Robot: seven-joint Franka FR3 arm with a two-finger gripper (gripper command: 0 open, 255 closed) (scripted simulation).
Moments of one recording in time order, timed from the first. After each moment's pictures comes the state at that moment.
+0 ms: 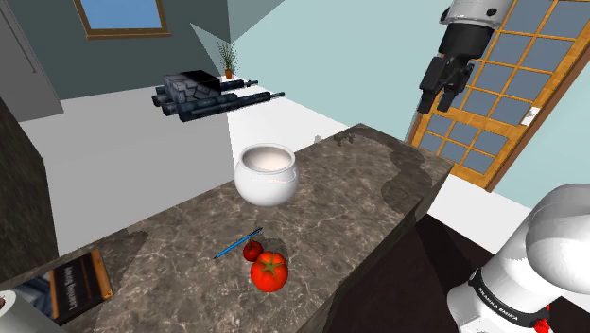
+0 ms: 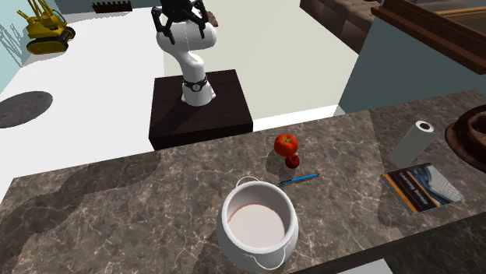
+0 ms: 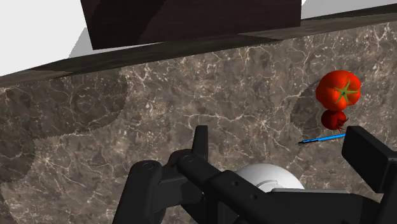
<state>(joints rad) 0.01 -0.78 -0.05 -2.30 0.11 1.49 0.05</state>
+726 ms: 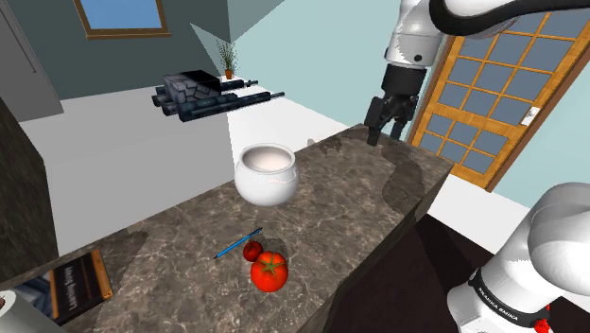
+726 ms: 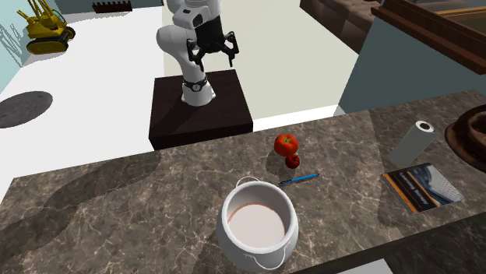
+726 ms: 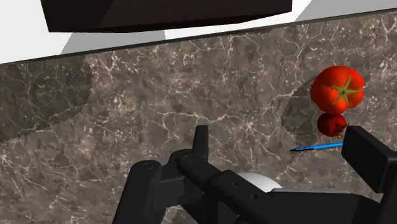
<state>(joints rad) 0.06 -0.61 0.09 -2.38 0.17 1.72 0.16</state>
